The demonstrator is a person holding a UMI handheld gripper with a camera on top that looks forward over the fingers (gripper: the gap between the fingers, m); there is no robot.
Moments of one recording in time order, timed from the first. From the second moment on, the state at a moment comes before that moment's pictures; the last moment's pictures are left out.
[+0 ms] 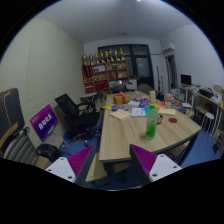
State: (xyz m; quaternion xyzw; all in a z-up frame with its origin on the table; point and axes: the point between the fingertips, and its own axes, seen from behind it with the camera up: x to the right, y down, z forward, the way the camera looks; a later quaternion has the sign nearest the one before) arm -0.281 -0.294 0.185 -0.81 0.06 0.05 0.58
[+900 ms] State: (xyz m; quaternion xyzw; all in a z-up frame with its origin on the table) arm -0.048 0.033 0.066 -0.77 0.02 -0.03 0.64
